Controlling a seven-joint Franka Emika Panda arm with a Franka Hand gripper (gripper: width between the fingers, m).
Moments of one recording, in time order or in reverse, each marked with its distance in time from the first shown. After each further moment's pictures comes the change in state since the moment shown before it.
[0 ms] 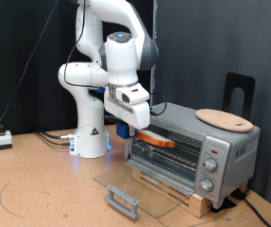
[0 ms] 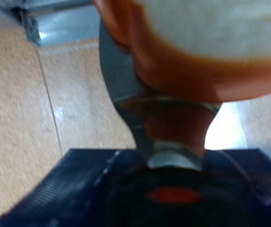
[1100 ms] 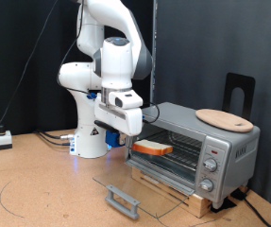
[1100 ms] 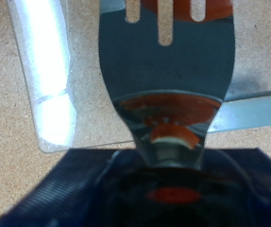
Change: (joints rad) arm -0.062 0.069 0.000 0.035 -0.126 0.100 -0.004
